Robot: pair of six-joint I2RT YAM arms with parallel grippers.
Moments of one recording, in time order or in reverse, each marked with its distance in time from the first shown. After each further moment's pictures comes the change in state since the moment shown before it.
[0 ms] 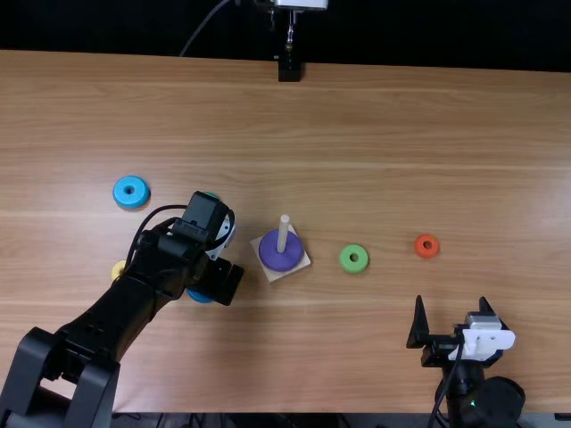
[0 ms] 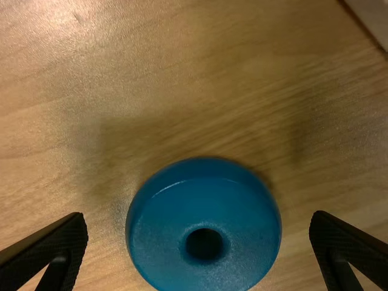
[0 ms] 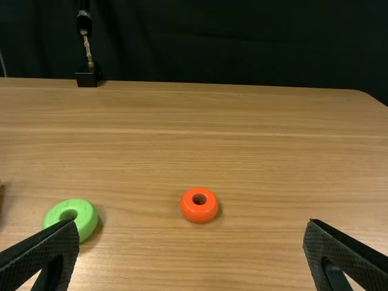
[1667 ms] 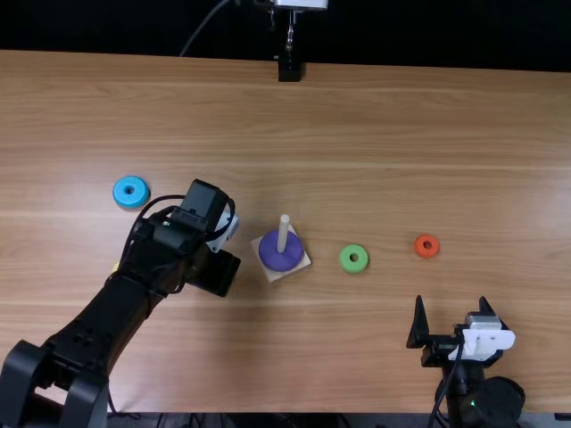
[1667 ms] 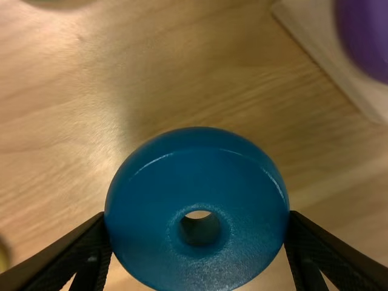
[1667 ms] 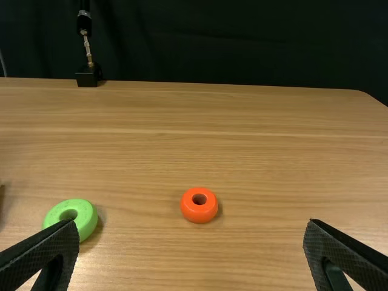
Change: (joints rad) left arm 0.010 -0.033 0.131 -0.174 0.045 -0.001; right arm 0.000 0.000 0.000 0.000 0.000 0.000
